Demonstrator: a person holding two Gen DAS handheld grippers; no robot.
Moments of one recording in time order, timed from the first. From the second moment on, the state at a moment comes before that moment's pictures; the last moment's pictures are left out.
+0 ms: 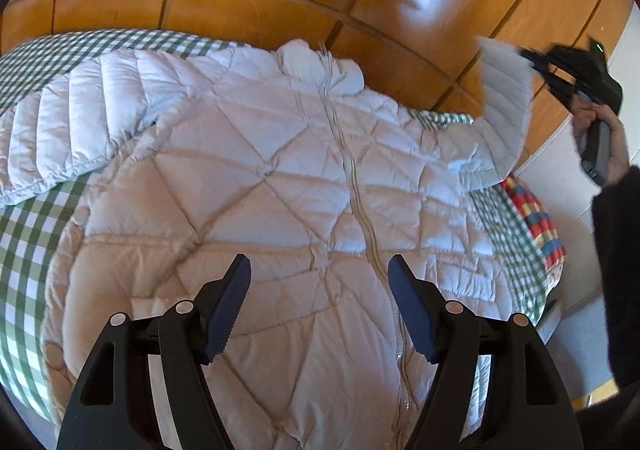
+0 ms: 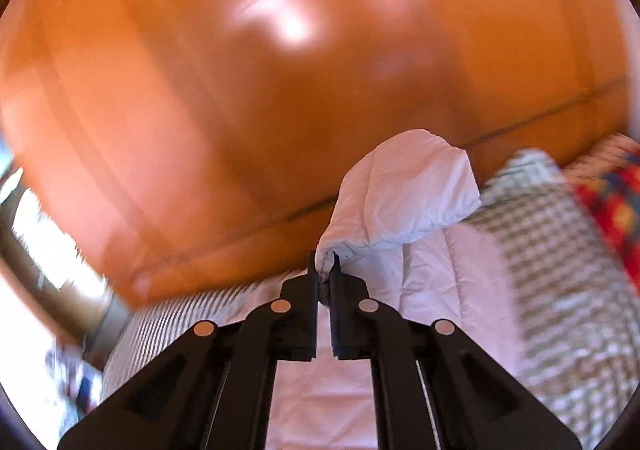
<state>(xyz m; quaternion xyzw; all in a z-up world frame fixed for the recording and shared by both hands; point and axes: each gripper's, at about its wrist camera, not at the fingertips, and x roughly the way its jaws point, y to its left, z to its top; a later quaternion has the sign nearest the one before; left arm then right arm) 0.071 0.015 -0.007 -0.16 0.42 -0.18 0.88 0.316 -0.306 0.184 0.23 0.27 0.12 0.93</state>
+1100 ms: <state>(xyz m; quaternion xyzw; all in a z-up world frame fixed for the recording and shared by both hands) 0.226 0.056 -0.039 -0.26 0.44 -0.10 0.85 0.243 -0.358 -0.003 0.39 0.39 0.14 0.82</state>
